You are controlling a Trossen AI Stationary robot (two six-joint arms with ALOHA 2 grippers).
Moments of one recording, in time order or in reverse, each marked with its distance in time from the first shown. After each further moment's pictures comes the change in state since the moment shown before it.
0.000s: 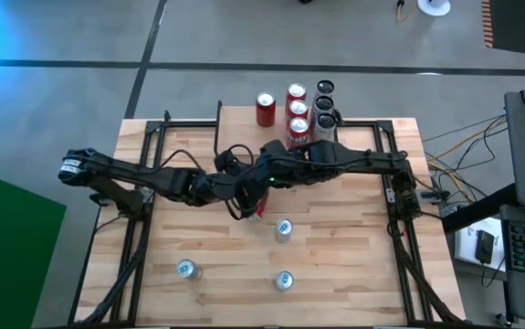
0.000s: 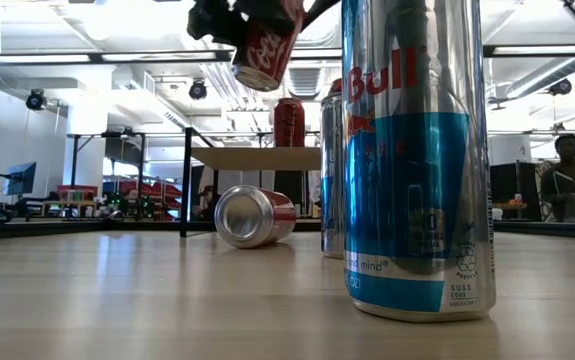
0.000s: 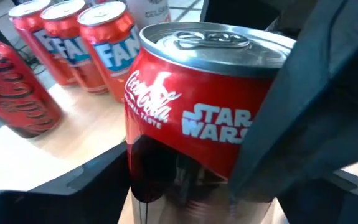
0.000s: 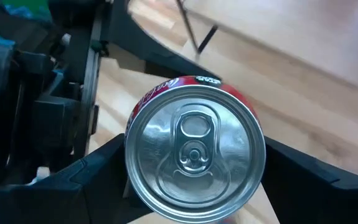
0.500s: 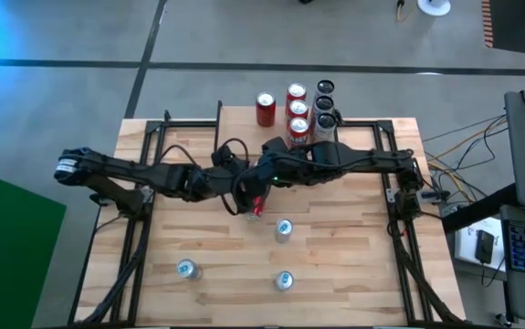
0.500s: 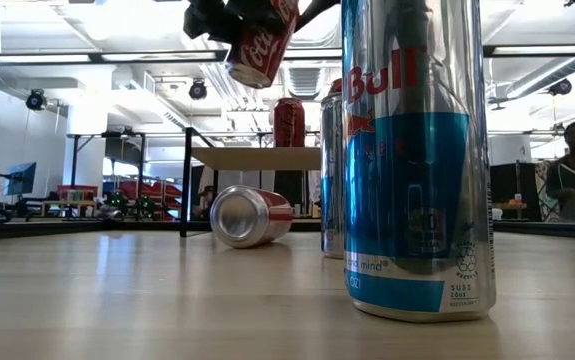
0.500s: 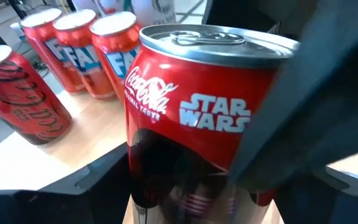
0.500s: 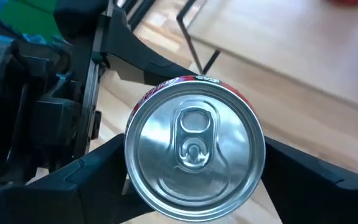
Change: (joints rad) left arm 0.023 -0.053 -0.021 0.001 0.024 0.036; right arm -0.004 -0.098 -0.124 0.122 0.066 -0.012
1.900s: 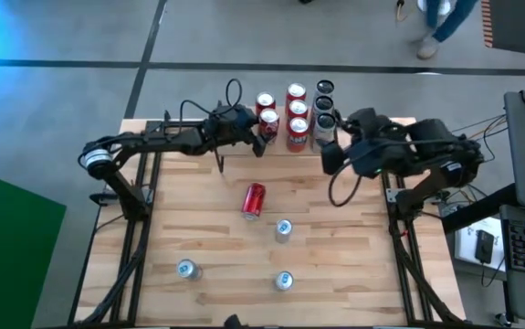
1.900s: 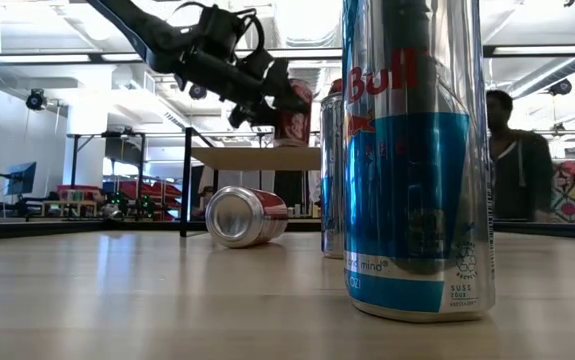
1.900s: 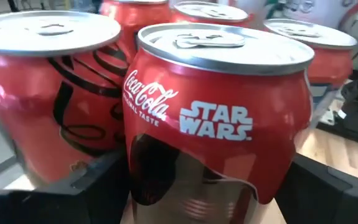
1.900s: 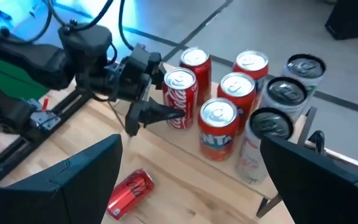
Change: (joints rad) left arm 0.584 0.249 -0.122 0.643 0.584 0.095; right arm 0.137 -0.364 0.013 -0.388 0.440 -0.039
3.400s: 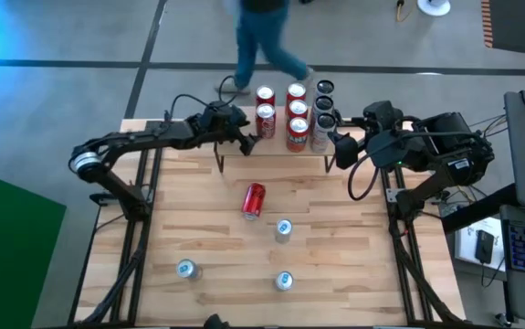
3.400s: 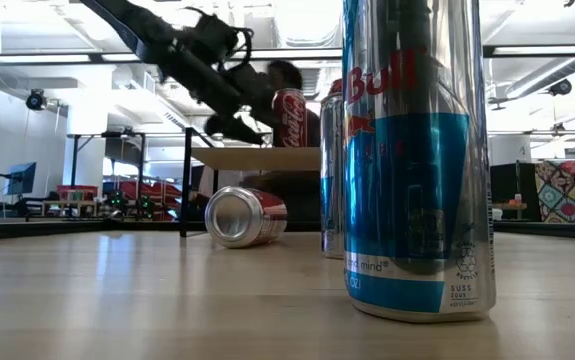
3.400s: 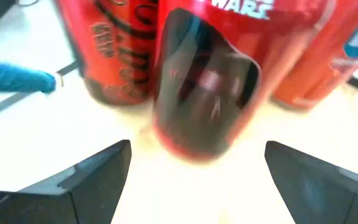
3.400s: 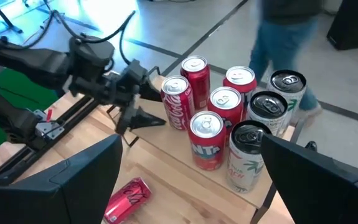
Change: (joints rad) left arm 0.062 -0.095 0.001 -0.358 0.011 -0.055; right arm 0.000 -0.059 -0.001 0.001 0.021 -0.042
